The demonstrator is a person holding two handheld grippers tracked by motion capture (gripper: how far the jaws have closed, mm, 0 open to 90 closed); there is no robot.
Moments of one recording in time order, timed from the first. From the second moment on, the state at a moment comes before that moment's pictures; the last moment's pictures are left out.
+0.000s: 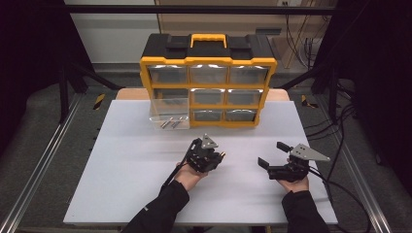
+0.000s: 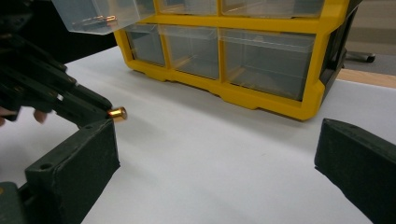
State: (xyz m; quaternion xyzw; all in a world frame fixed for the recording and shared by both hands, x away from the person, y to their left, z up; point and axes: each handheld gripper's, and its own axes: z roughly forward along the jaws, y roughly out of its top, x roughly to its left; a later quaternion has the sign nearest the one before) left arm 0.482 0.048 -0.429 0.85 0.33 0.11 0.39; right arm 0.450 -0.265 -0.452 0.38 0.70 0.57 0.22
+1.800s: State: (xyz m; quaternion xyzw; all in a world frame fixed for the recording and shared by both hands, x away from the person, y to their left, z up) left arm 0.510 0.161 -0.290 0.78 0.37 0.22 0.45; right arm 0.450 -0.265 -0.452 0.38 0.70 0.57 0.22
